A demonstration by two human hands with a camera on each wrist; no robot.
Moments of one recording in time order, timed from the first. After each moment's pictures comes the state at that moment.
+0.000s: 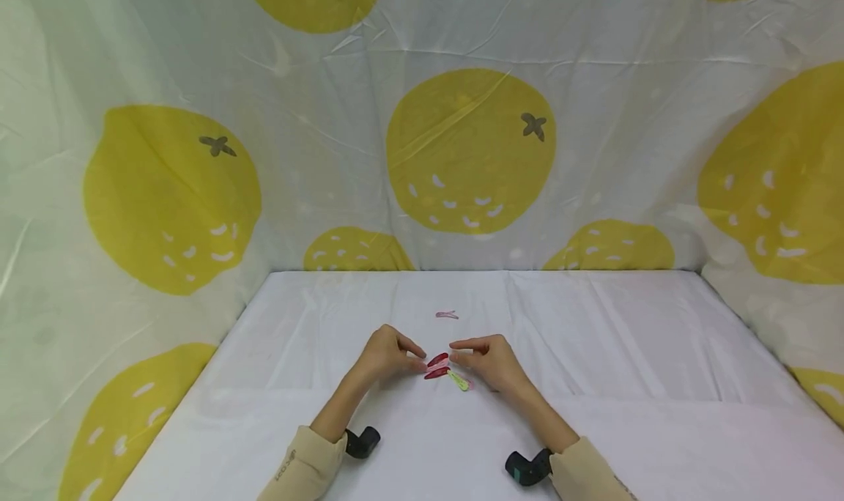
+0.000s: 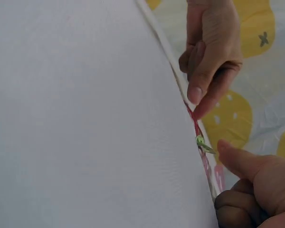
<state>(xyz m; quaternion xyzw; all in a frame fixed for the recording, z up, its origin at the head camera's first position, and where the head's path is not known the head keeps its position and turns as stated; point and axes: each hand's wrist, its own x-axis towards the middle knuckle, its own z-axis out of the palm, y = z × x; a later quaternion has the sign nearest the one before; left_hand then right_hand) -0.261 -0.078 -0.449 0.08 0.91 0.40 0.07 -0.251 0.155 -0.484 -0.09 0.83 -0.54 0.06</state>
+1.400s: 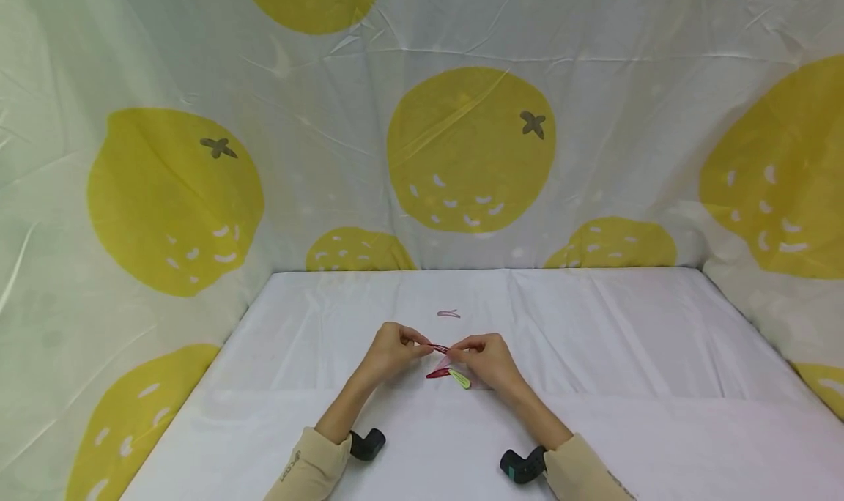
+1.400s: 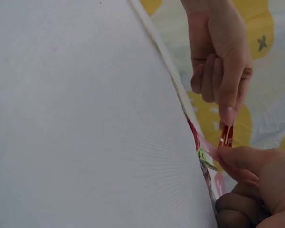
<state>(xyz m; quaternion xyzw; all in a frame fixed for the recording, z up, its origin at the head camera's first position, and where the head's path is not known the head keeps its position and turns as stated) -0.261 -0.071 -0.452 0.11 0.87 0.48 0.03 -0.251 0.143 -0.485 -0.06 0.83 -0.55 0.04</state>
